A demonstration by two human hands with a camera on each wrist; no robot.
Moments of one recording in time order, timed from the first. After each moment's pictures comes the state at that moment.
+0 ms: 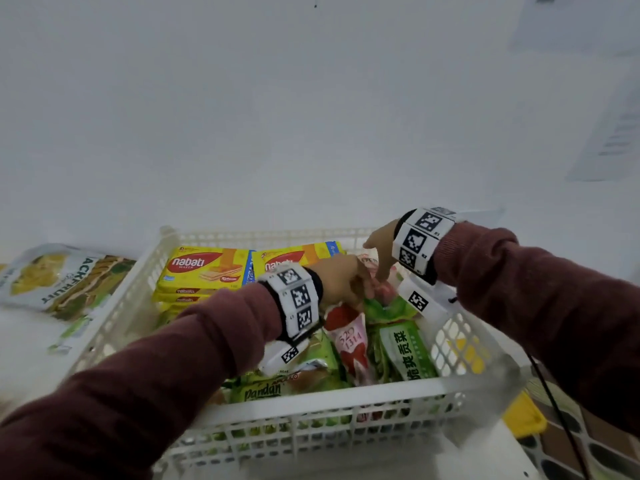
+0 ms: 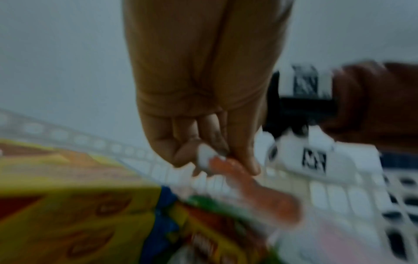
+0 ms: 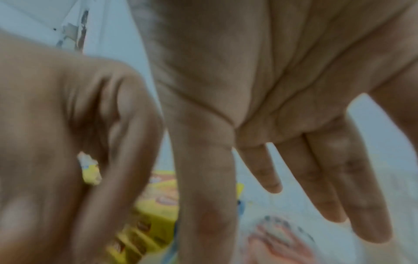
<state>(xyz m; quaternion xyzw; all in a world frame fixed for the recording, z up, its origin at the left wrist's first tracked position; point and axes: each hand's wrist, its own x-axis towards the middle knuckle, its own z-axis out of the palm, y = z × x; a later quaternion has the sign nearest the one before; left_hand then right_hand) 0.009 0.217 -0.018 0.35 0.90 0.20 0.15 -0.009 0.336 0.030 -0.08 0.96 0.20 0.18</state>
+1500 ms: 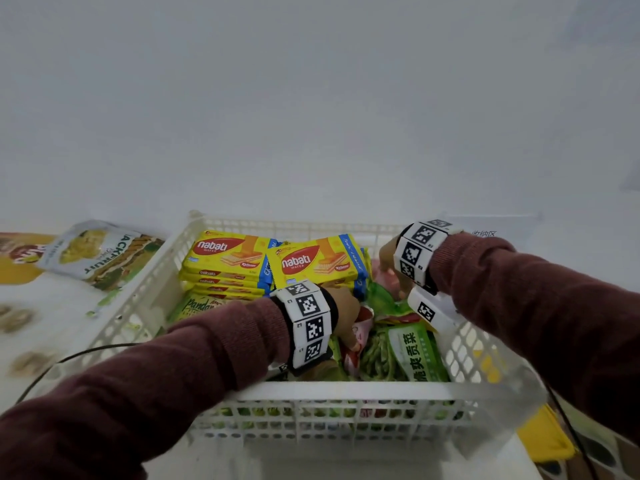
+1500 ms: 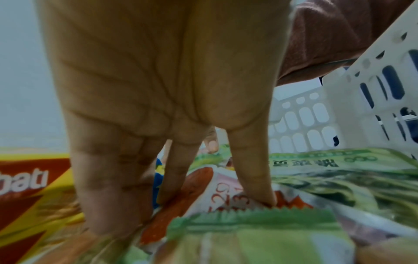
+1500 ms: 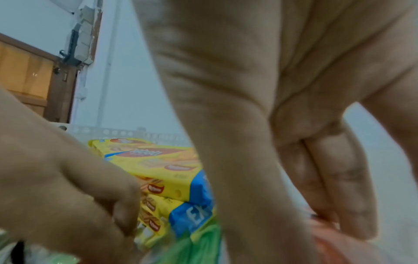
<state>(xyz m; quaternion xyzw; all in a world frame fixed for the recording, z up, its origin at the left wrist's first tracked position) 0.034 0.216 -0.048 0.26 0.94 -0.14 0.19 -0.010 0.318 0.009 -0.12 0.90 0.34 0.23</state>
